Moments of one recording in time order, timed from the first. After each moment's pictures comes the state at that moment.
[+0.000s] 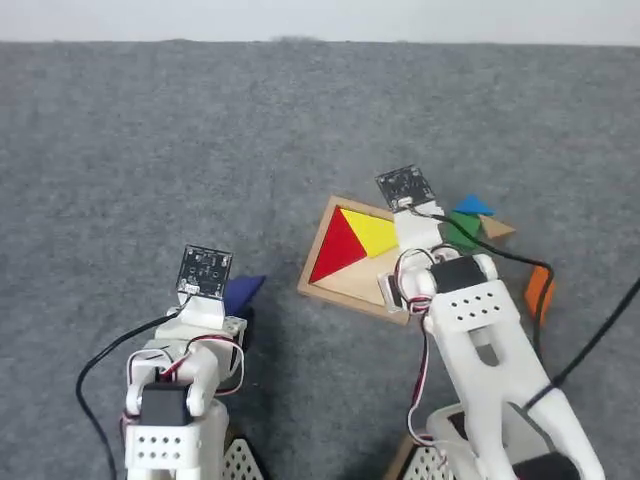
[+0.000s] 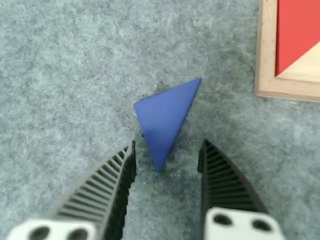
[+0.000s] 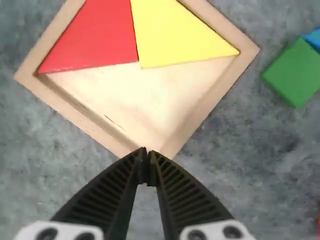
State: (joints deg) left arm -5.5 -103.1 97.0 72.2 -4.6; right arm -20.7 -31.8 51.4 59.1 0.7
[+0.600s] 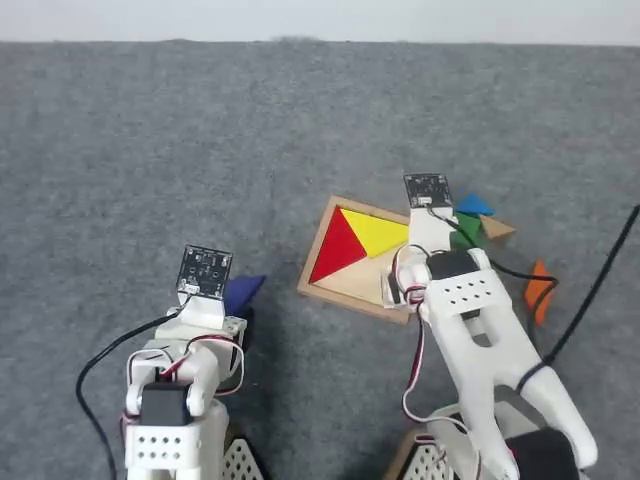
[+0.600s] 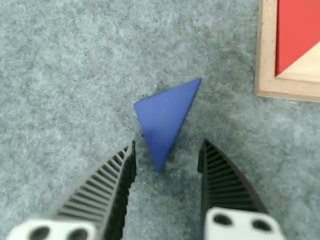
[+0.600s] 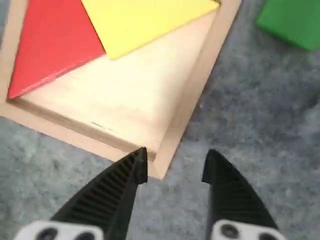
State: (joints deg) left arm -5.5 -103.1 97.0 72.2 -4.6; right arm -19.2 -25.4 51.4 57.2 -12.7
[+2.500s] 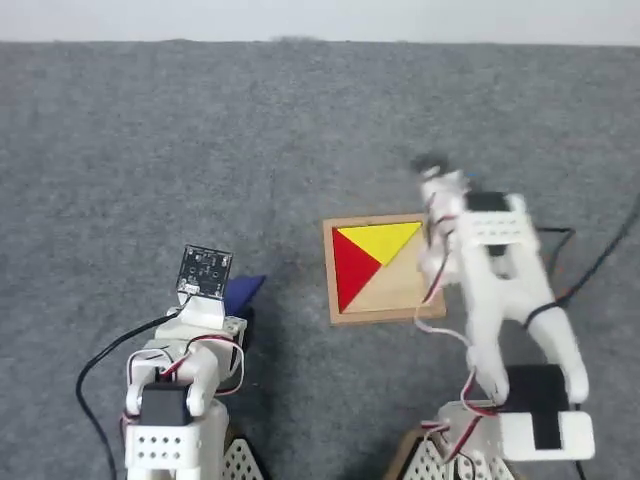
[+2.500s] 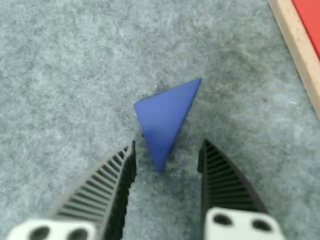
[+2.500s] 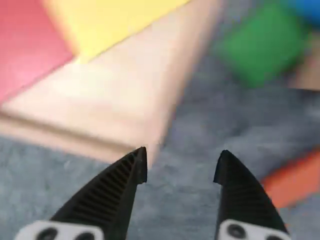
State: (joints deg) left arm -5.5 -103.1 97.0 72.2 -4.6; right arm -4.1 -6.3 26.4 72.5 18.9
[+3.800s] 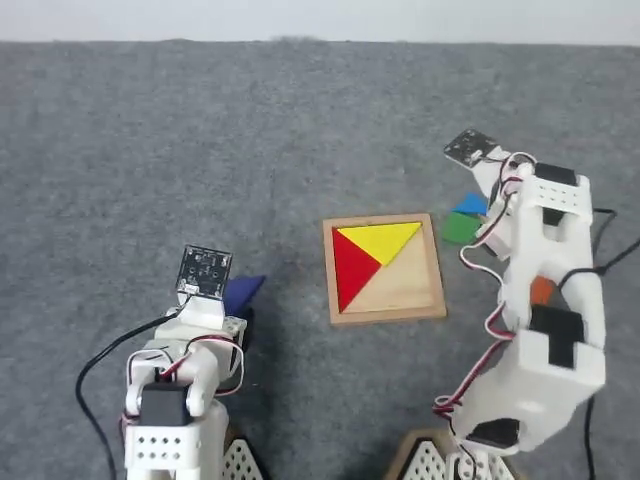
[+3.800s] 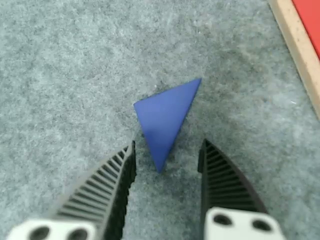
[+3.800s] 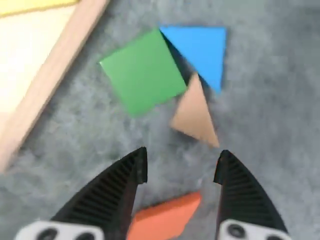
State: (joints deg) left arm -5.5 -103.1 97.0 72.2 -4.6; right arm 9.9 14.9 9.5 64.8 55.3
